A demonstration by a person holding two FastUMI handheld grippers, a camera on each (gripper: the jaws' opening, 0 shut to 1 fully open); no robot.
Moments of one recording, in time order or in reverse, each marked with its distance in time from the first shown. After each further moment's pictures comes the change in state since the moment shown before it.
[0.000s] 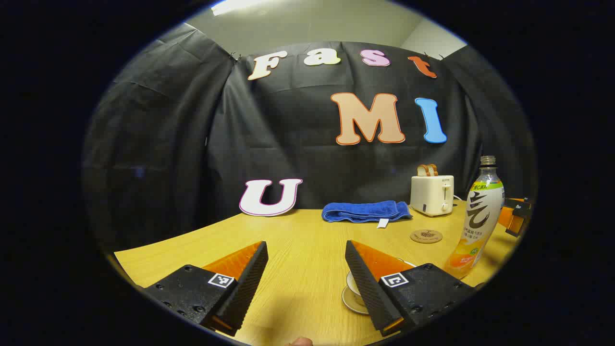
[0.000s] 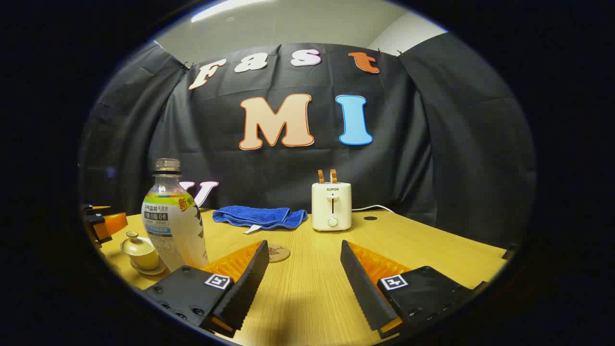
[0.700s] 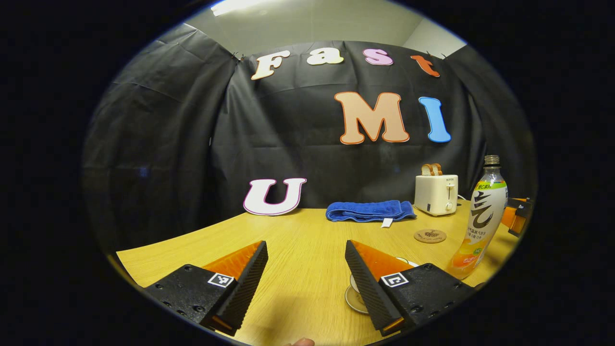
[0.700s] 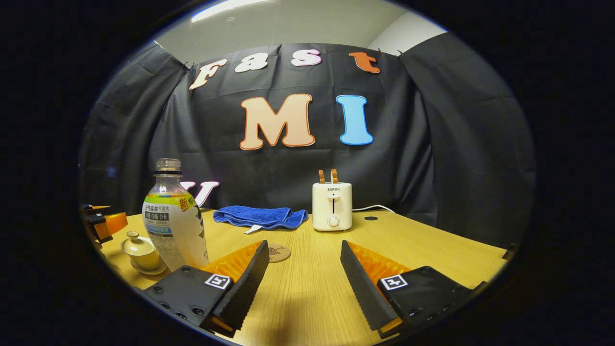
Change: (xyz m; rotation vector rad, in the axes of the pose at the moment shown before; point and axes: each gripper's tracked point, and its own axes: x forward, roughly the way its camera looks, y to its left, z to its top) left arm 0.001 0.003 -0.003 0.002 0.005 0.029; right arm 0.000 0.001 0.000 0.000 0.000 0.004
